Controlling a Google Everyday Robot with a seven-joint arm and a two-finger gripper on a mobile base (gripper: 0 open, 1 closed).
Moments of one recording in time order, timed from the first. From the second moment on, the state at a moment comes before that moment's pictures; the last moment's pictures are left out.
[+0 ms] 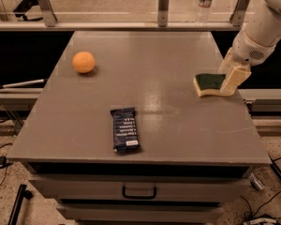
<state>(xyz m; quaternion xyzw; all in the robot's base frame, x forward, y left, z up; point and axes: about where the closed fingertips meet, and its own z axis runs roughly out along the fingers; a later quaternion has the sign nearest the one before) 0.613 -0.264 0.856 -0.65 0.75 0.00 0.14</state>
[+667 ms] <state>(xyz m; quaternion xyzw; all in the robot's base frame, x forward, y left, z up) 0.616 -0.262 0.851 -0.65 0.75 0.00 0.14</state>
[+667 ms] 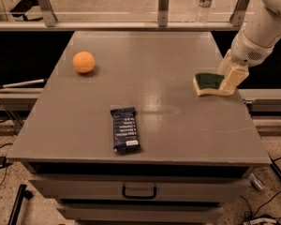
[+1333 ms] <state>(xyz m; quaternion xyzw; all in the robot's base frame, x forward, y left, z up) 0.617 -0.261 0.850 -0.65 0.75 0.00 0.14</state>
